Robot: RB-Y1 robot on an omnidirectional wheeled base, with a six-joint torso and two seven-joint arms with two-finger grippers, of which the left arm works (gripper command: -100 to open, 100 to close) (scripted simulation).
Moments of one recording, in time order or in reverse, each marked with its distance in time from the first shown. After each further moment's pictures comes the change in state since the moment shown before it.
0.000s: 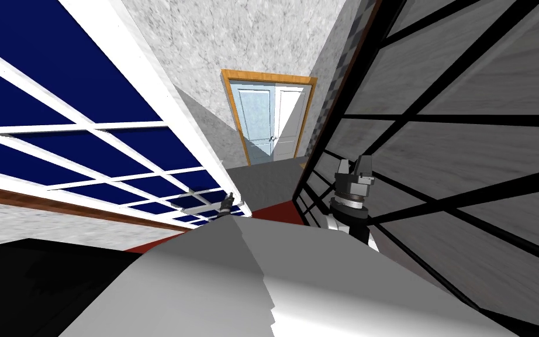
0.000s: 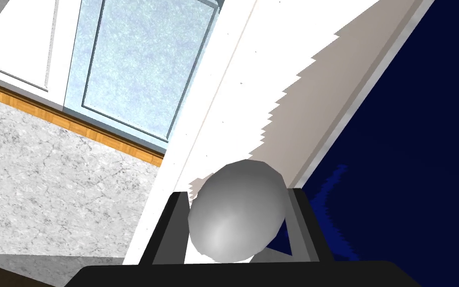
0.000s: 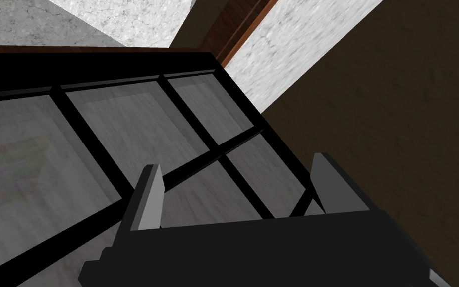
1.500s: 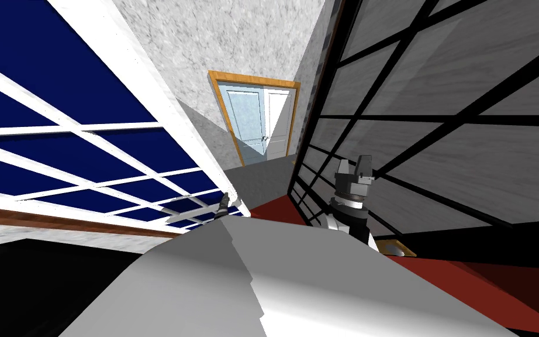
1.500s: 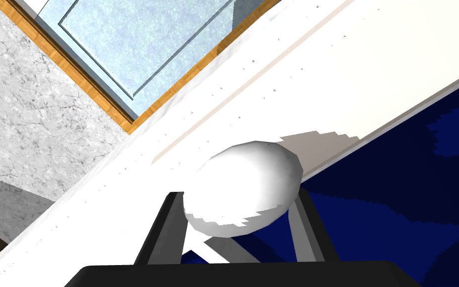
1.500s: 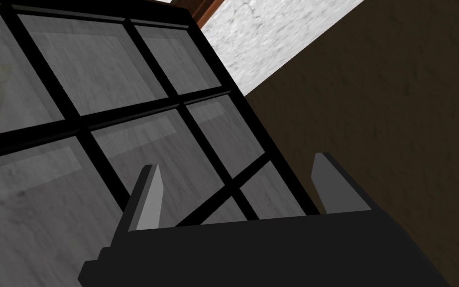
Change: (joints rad) arm -0.007 0.019 -0.004 0.020 0.139 -0.004 0.360
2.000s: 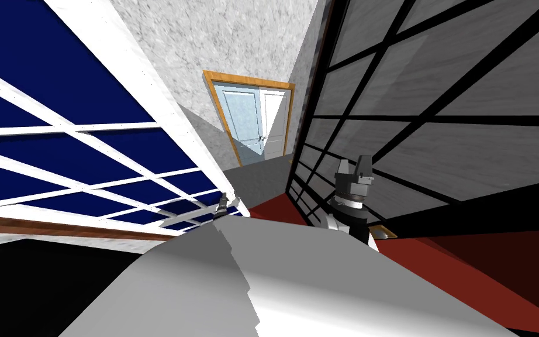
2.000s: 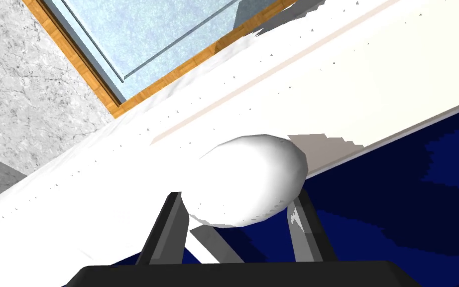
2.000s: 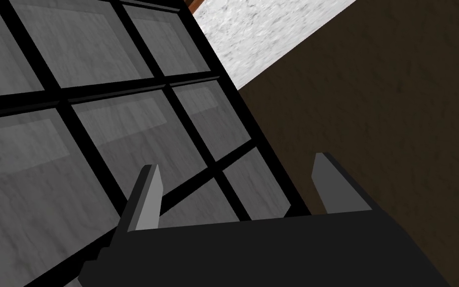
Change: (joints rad) arm -0.003 0.007 -0.001 0.011 0.051 -0.002 0.123
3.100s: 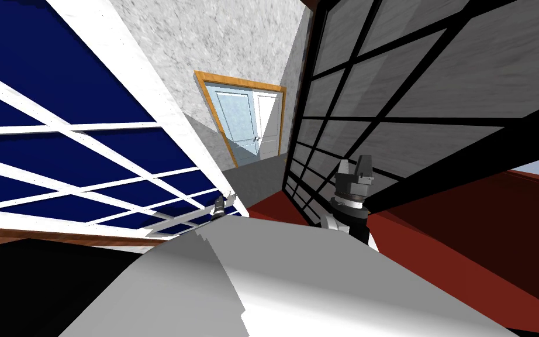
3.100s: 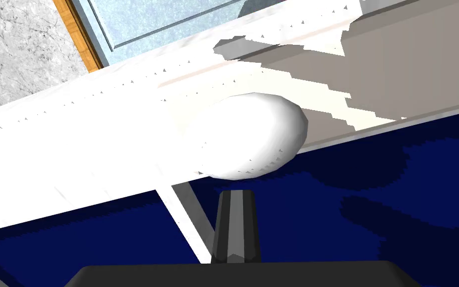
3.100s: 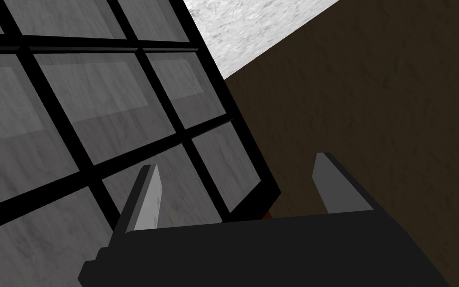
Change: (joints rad) arm 0.009 0.014 0.005 0.011 0.083 -0.005 0.181
